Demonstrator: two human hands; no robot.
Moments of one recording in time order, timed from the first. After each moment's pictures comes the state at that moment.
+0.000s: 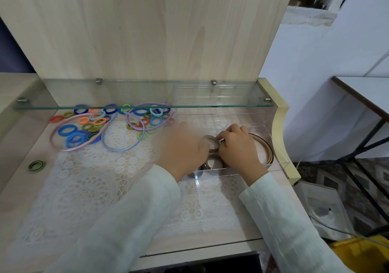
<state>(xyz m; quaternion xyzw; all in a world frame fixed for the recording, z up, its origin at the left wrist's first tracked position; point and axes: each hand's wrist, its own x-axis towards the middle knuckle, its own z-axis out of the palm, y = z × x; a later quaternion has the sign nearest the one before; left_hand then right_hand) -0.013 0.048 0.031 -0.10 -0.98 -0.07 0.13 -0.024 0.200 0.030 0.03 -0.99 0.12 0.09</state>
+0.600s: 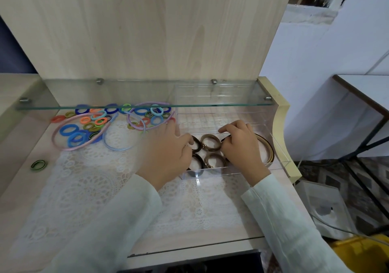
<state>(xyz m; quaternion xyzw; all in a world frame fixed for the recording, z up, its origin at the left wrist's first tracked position) -0.002 0.008 0.018 -0.14 -0.96 -0.10 0.21 -0.024 0.206 0.023 0.03 -0.96 0.22 0.19</state>
